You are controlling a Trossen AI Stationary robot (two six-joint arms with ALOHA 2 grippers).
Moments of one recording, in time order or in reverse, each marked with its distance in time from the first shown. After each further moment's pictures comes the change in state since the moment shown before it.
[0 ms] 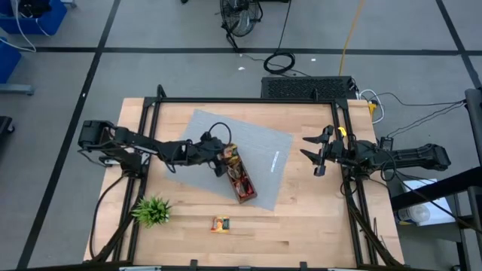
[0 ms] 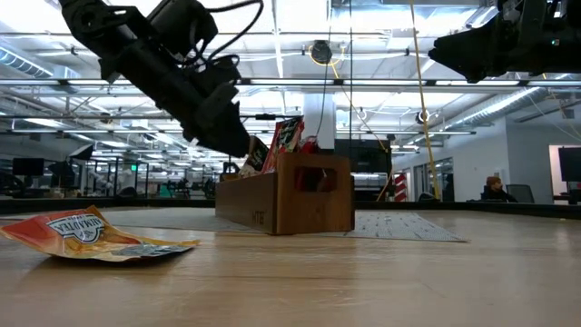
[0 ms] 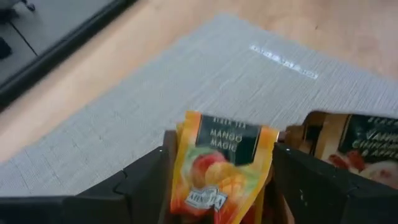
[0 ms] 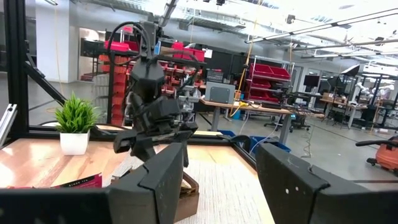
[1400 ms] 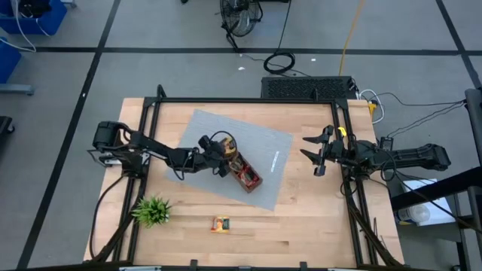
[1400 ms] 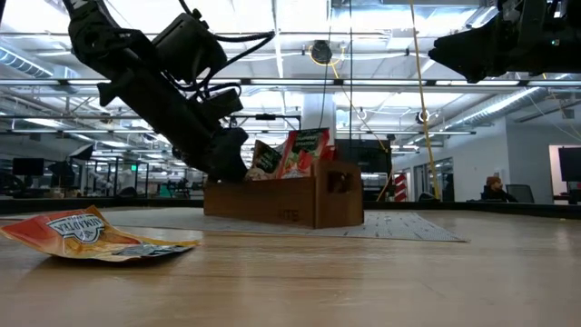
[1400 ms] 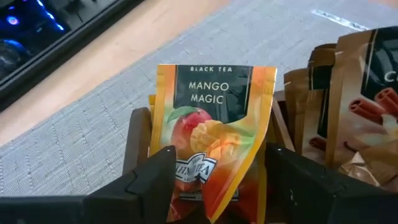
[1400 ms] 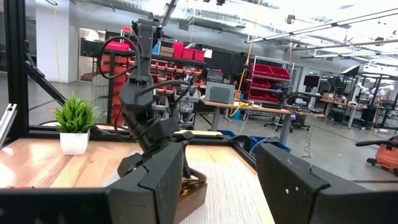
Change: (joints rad) left arm -0.053 0.163 0.002 0.040 -0.232 -0.097; right arm 0.000 0.000 0.000 0.000 0.000 0.000
